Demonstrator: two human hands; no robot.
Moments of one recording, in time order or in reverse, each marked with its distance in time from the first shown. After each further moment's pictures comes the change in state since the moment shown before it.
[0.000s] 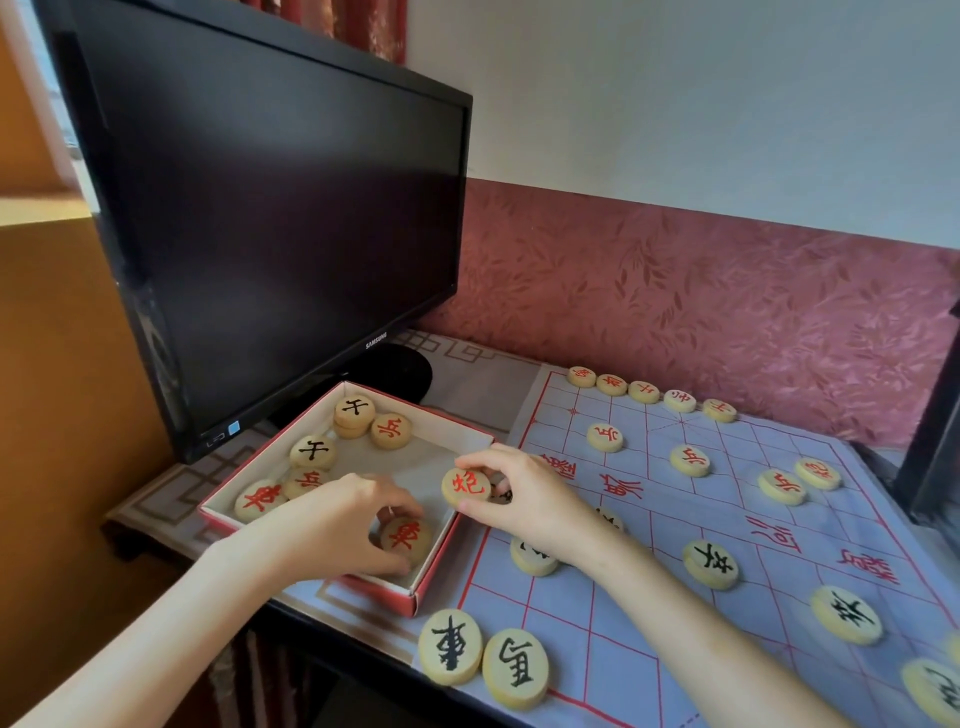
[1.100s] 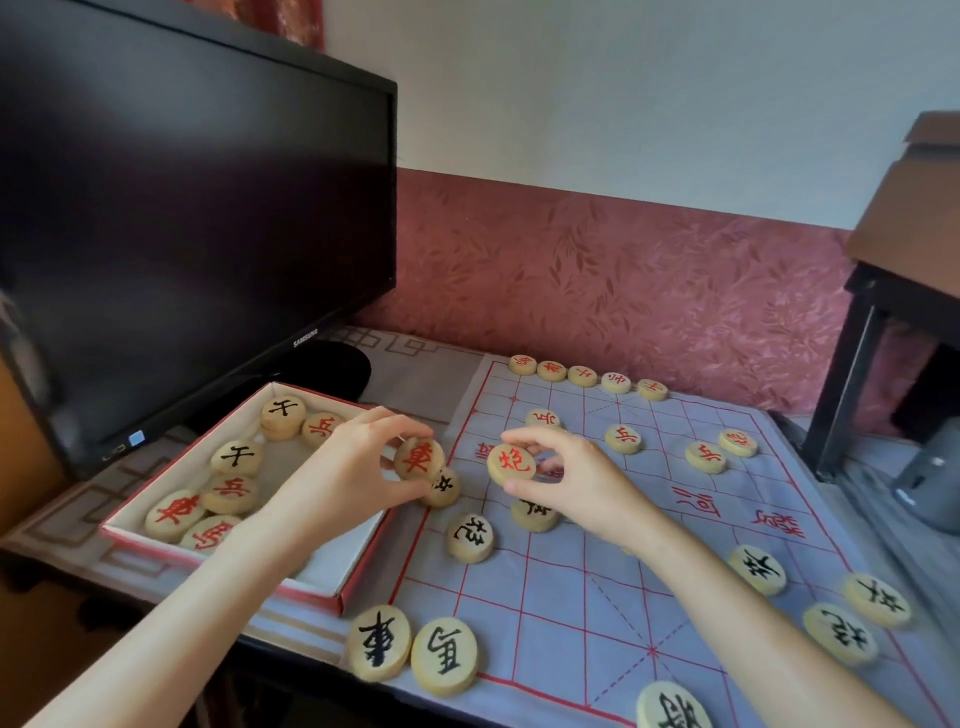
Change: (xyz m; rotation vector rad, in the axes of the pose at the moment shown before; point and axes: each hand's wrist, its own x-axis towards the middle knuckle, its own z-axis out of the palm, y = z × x) left_hand 0.049 0.048 0.006 -0.223 0.411 0.108; right_hand -0.052 0.043 -0.066 0.112 0.131 0.174
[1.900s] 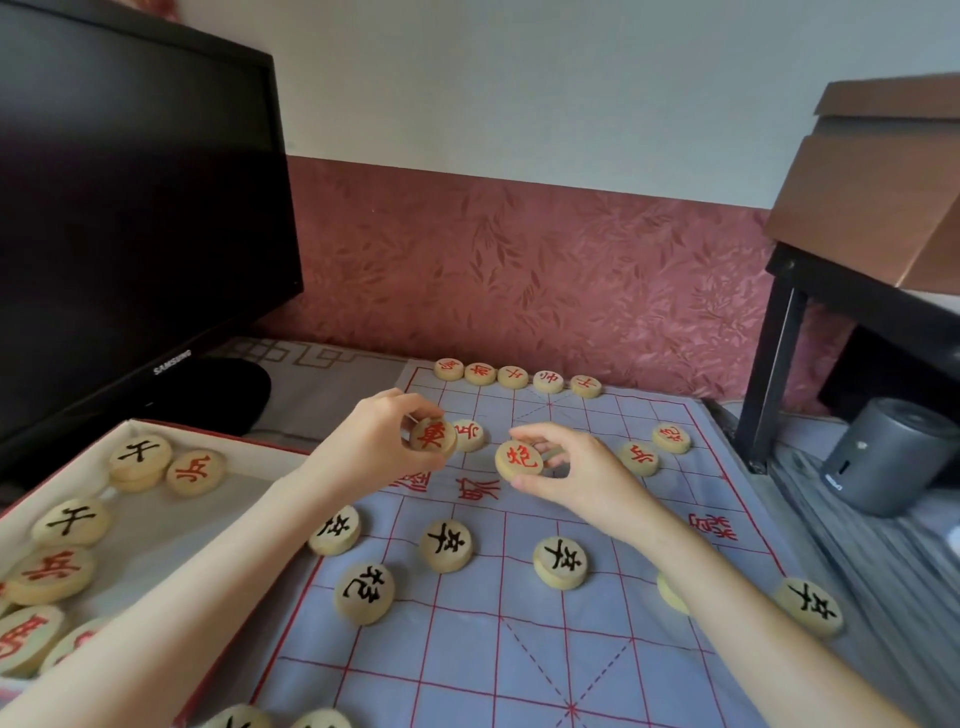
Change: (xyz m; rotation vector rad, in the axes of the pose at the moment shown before) left_hand 0.104 0.038 0.072 -0.073 -0.111 -0.016; right_hand 0.001 0.064 -0.067 -0.035 0.107 0.115
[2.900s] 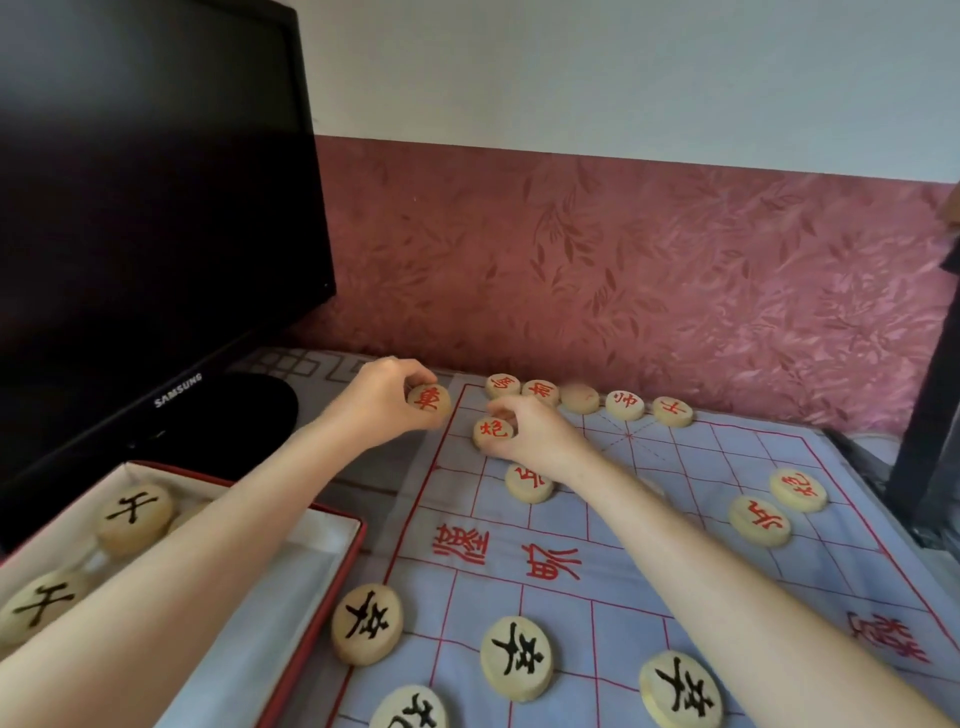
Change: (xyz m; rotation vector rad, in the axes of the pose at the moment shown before) left_hand 0.098 -0.083 -0.017 0.073 0.001 -0.179; right_hand 0.172 0.012 0.069 -0.182 -0.079 0.013
